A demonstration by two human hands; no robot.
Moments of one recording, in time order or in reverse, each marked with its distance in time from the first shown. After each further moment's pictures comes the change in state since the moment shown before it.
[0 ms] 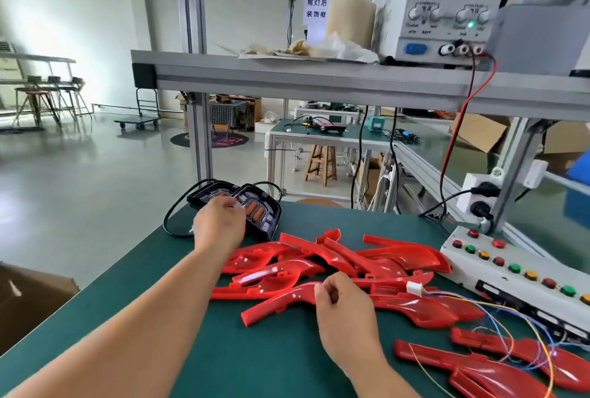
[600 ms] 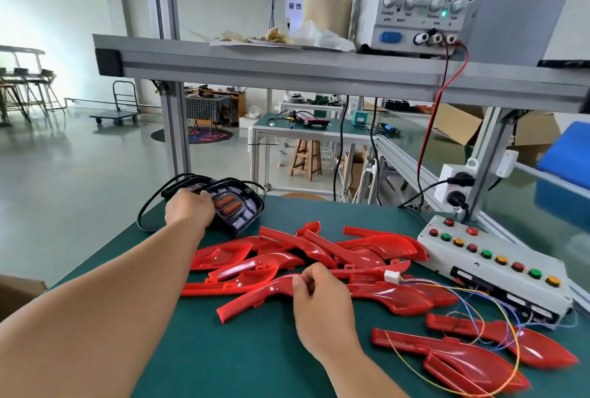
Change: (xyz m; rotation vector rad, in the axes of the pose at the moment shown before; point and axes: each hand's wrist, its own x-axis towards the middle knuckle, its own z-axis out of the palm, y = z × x) left_hand 0.065 -0.022 0.033 0.132 0.086 -0.189; right_hand 0.002 0.003 0.000 -0.012 0.028 -0.047
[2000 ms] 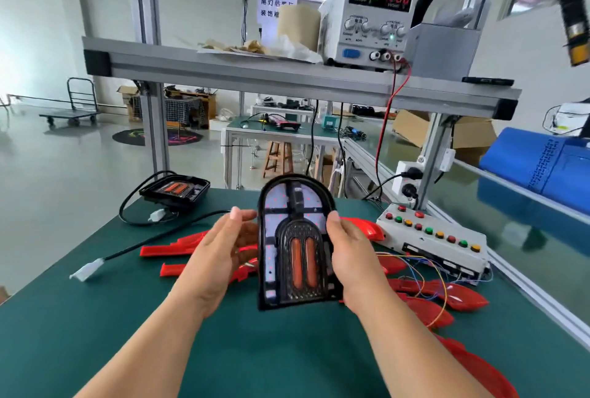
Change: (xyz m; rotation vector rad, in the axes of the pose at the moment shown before) left_hand -0.184 -0.011 -0.066 -1.039 -0.810 0.196; right_hand -0.011 -0.027 -0.074 0.439 0.163 0.106
